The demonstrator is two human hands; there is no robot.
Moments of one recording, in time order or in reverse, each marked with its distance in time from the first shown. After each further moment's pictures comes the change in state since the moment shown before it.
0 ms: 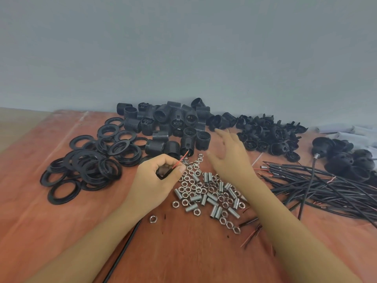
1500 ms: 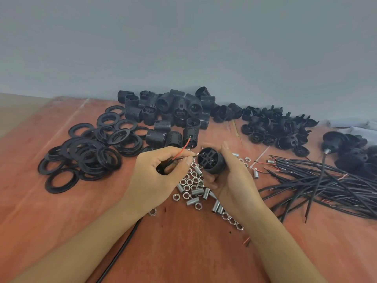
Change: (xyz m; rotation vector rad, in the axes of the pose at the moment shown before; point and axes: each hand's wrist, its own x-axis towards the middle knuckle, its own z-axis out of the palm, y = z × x) left_hand -0.007 0.020 0.000 -0.093 0.016 0.175; right_hand -0.057 -0.041 0.002 1.461 -0.223 0.439
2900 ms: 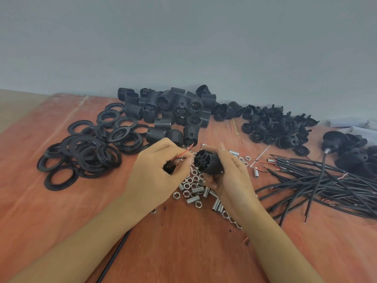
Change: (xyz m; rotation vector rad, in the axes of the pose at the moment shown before) left_hand 0.003 0.012 0.000 0.274 0.010 0.012; right_hand -0.003 0.007 0.002 -0.239 0.095 -0.111
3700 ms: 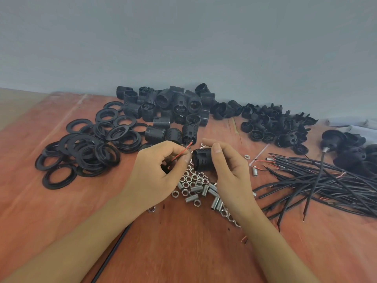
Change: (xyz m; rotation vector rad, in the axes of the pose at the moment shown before) left_hand -0.002 -0.015 0.003 -0.061 -0.007 0.056; right_hand -0.005 0.002 -0.002 -0.299 0.009 -0.383
